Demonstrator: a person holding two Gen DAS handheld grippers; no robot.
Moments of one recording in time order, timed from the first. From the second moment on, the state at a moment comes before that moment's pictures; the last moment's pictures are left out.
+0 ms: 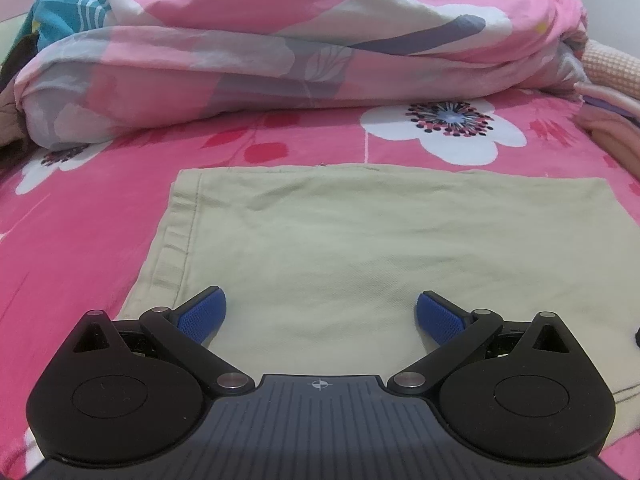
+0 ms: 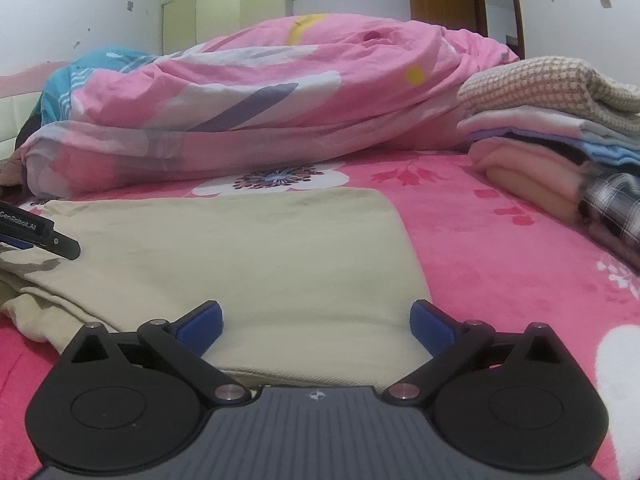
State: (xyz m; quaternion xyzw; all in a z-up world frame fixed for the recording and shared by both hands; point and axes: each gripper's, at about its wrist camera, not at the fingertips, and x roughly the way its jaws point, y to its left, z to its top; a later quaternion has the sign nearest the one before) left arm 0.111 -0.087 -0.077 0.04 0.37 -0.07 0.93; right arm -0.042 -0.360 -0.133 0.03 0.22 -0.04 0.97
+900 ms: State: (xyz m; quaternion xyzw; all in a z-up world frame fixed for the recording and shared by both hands) left arm 0.080 -0.088 -0.057 0.02 0.25 -0.10 0.96; right arm -0.047 -0.360 -0.135 0.04 0.21 -0.04 0.98
